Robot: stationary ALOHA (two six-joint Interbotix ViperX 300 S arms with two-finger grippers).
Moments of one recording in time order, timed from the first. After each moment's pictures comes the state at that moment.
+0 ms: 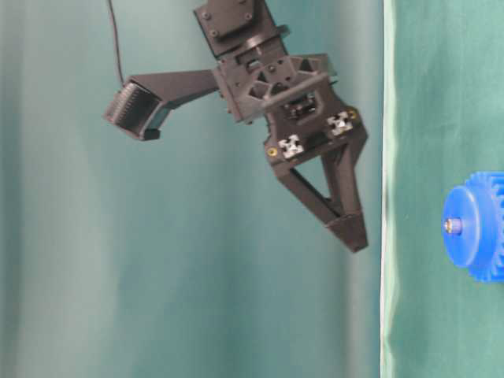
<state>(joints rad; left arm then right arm) -0.01 -0.96 1.18 0.01 -0.23 -0.01 -0.08 0.08 0.68 0.09 -0.38 -0.01</state>
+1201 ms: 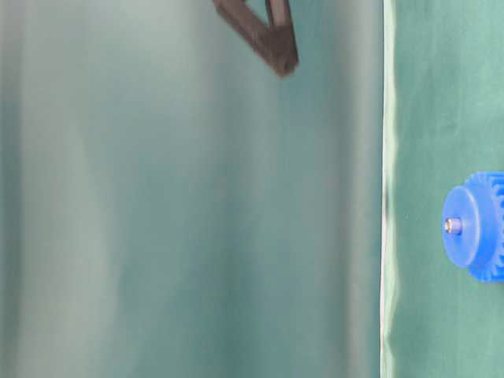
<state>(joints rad) -0.01 -0.96 1.18 0.01 -0.22 -0.01 -0.08 -0.45 1.07 0.09 -0.29 -0.01</state>
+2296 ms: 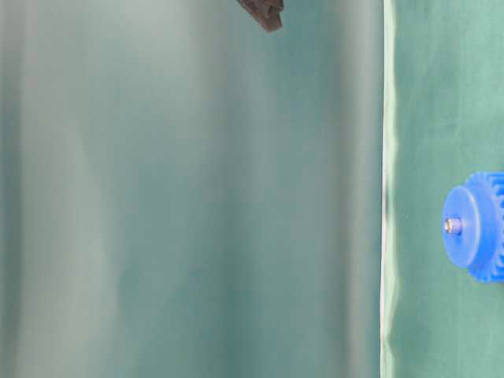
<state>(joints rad) -0.01 -0.96 1.18 0.01 -0.22 -0.01 -0.08 -0.58 1.12 0.09 -0.21 -0.01</state>
